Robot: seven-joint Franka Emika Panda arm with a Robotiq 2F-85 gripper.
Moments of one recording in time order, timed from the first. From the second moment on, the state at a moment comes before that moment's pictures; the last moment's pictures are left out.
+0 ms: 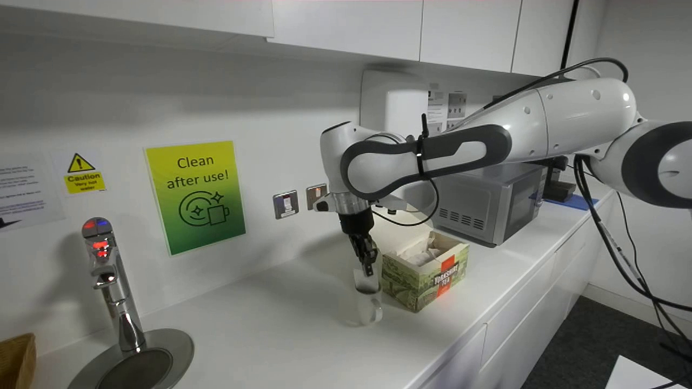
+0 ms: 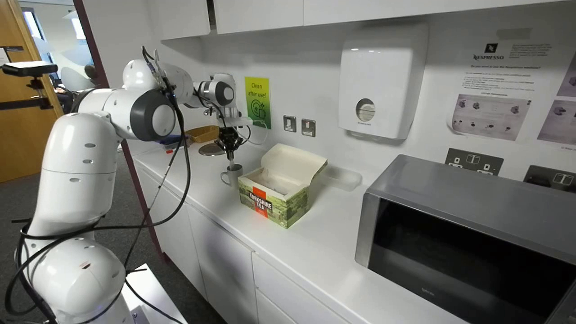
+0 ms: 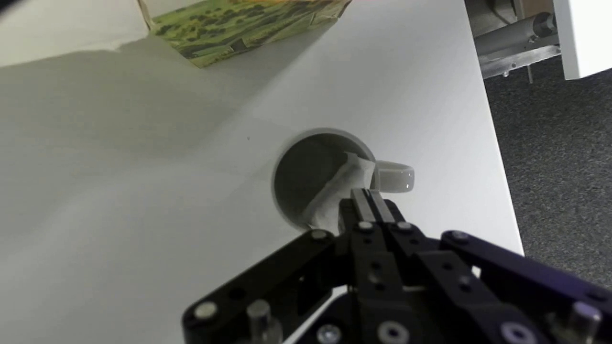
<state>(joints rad) 0.26 0.42 0.25 -1.41 -0.16 1.65 -0.74</state>
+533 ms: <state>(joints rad) 0.26 0.36 0.25 -1.41 -0.16 1.66 -0.74</state>
